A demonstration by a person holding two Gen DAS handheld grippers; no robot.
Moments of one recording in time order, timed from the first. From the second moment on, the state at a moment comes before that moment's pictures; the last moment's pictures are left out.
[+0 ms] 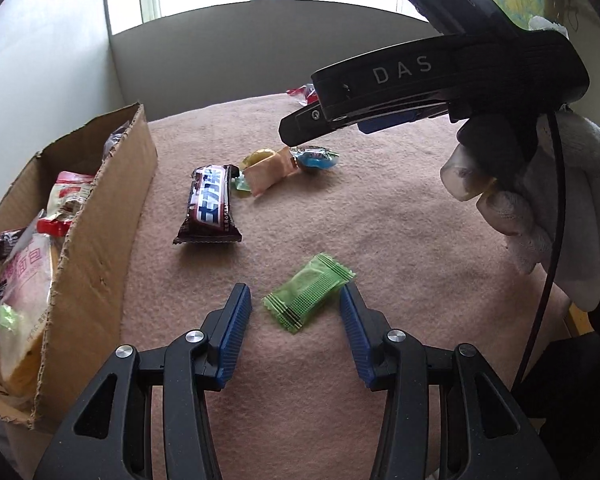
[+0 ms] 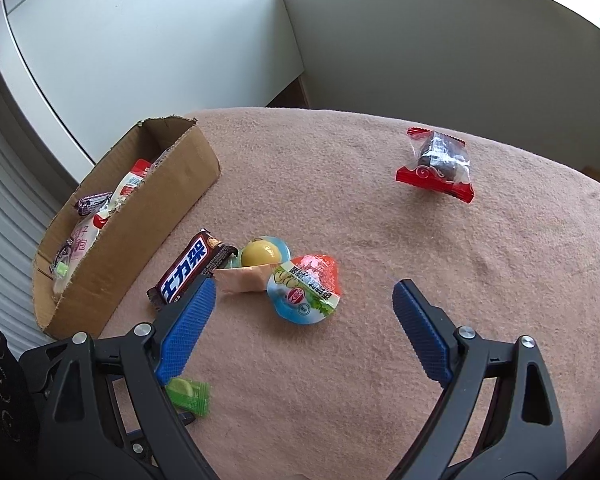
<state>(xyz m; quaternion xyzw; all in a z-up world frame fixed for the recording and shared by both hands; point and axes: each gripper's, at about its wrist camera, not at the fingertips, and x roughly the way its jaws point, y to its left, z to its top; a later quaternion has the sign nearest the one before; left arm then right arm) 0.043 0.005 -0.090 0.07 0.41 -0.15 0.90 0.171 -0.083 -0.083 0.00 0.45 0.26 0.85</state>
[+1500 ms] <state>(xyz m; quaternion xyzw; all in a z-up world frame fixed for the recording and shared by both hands) 0.034 0.025 -0.044 -0.01 0.36 -0.13 0.92 0.154 -0.087 -0.052 0.03 0.43 0.26 0.87</state>
